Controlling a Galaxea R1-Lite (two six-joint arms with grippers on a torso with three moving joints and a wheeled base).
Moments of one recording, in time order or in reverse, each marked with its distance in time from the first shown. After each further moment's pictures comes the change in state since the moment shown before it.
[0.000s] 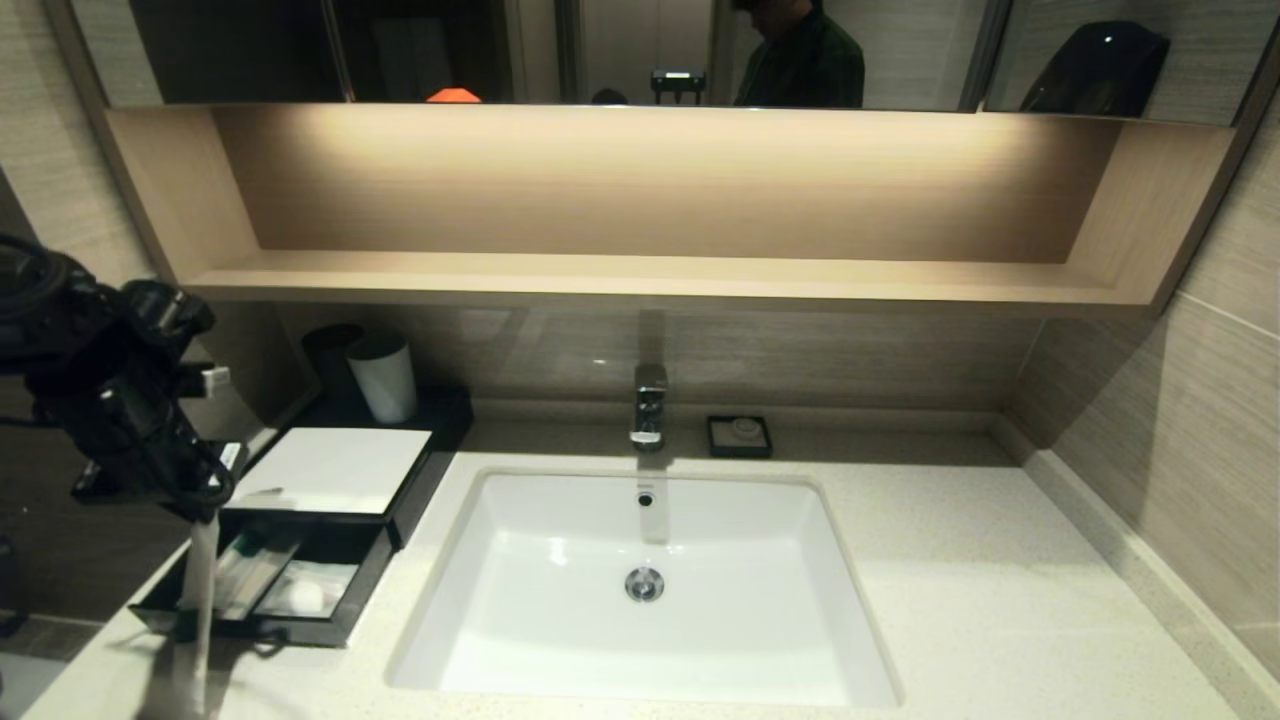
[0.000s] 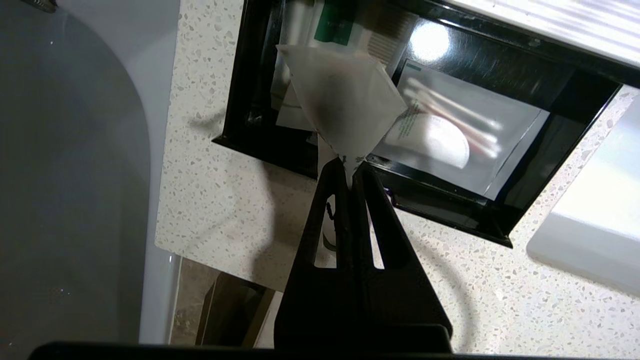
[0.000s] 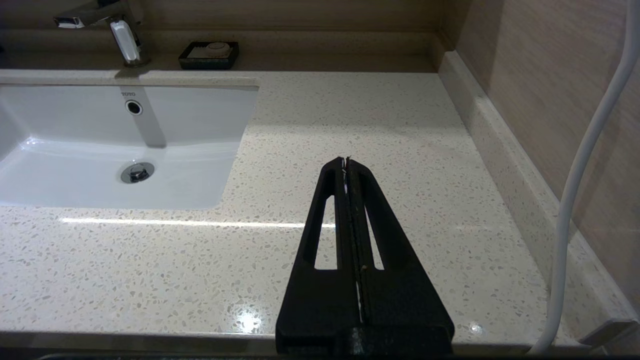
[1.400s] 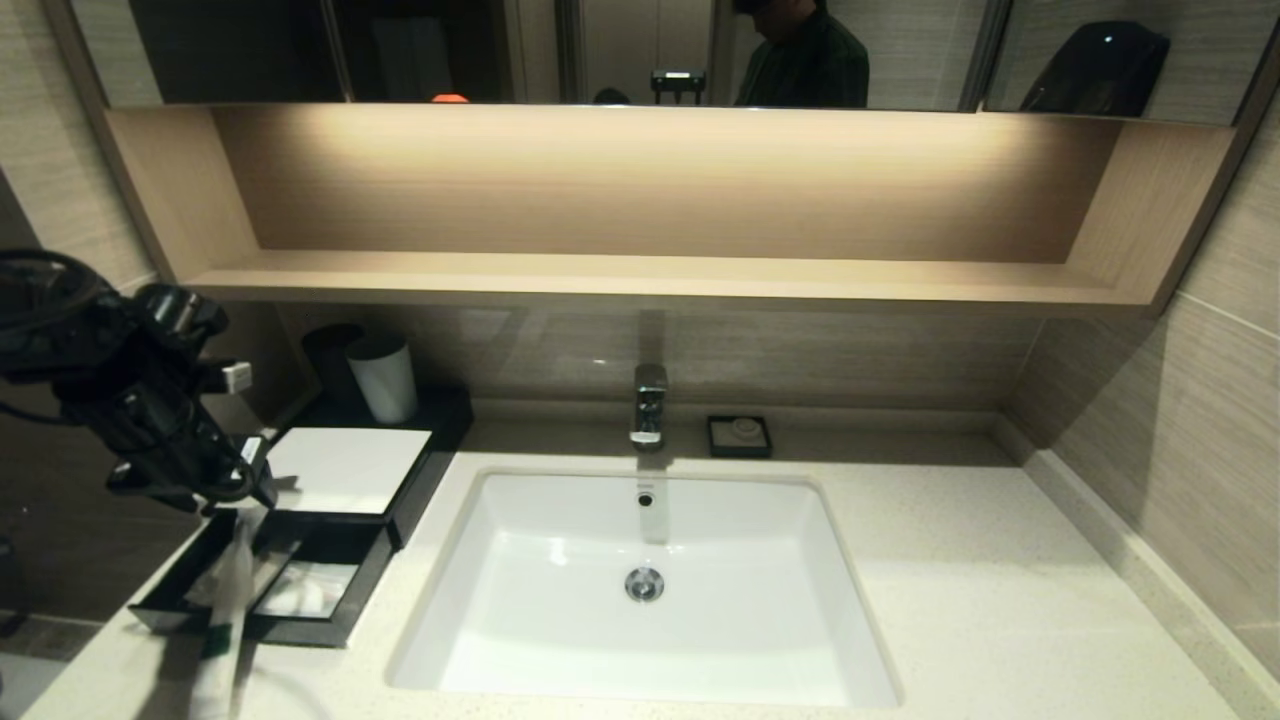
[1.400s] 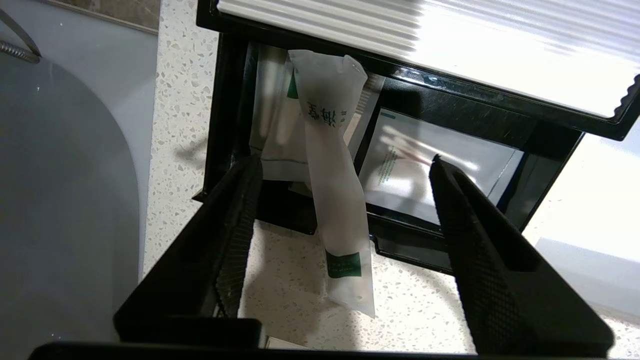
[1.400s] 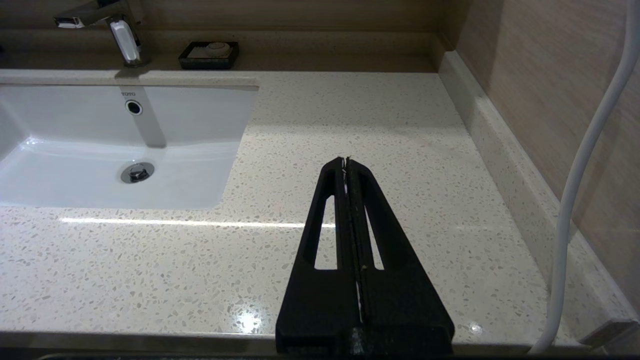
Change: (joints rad) left arm -0.002 0.039 0.000 -0.096 -0.047 0.040; right arm 0.000 0.000 0.000 0.001 0.000 0.000
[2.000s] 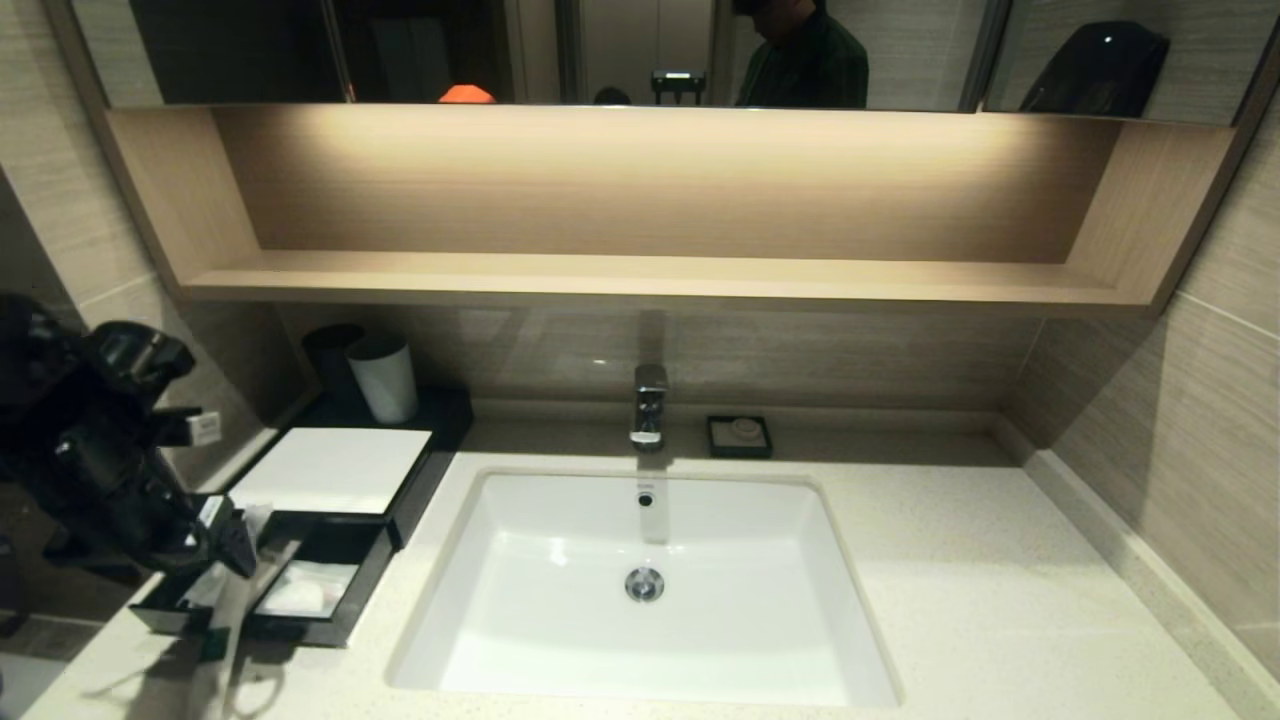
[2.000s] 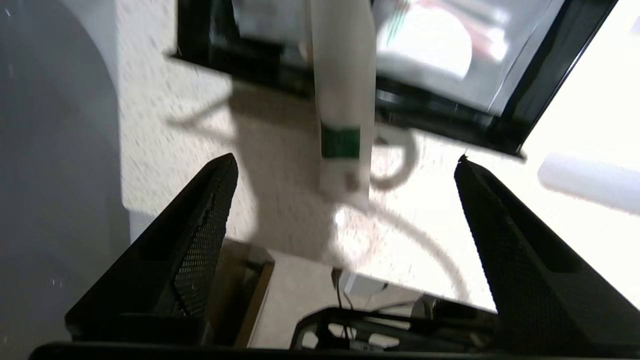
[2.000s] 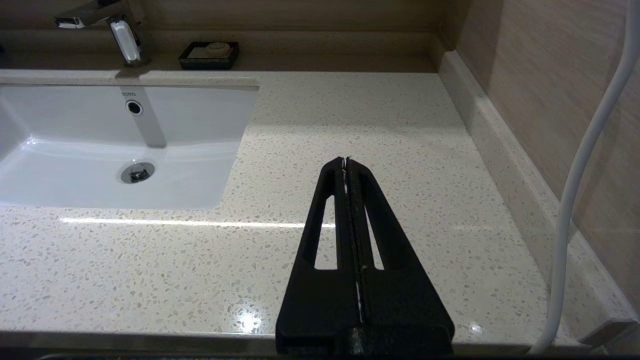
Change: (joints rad) left arm 0.001 -0.178 0.271 0.045 -0.004 -0.012; right arm 0.000 0.000 0.000 0.000 0.000 0.000
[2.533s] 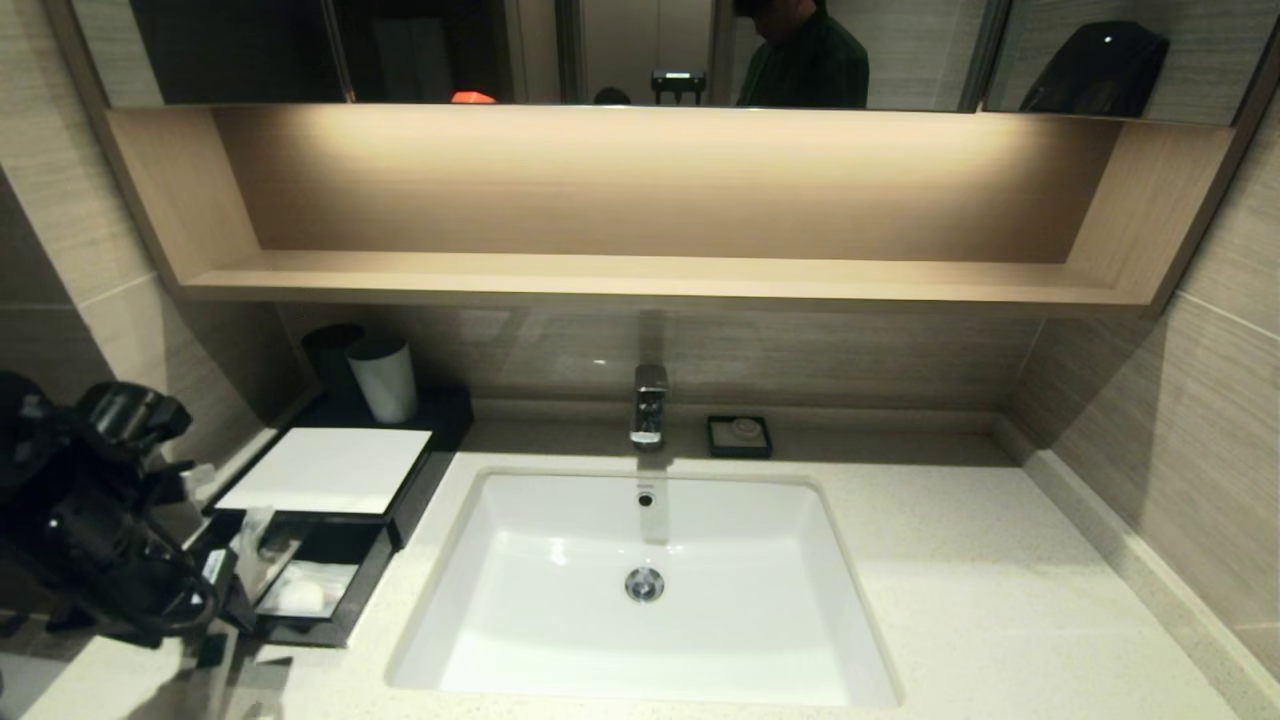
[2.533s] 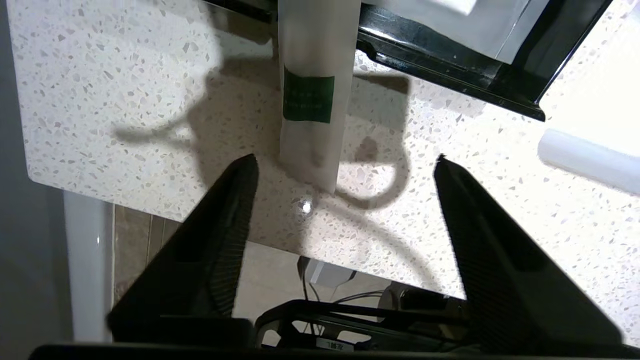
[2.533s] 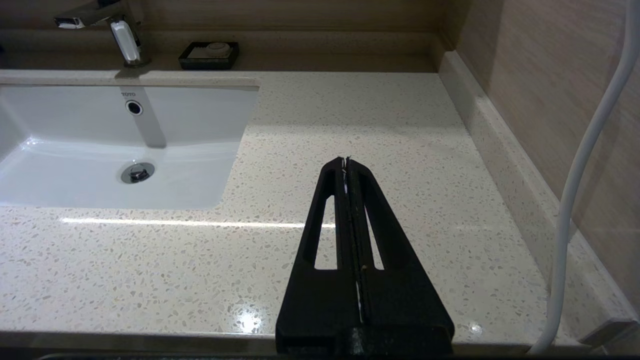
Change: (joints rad) left arm 0.002 -0.060 0.249 -0.182 -0.062 -0.078; right arm 0.000 0.000 0.000 0.000 0.000 0.001
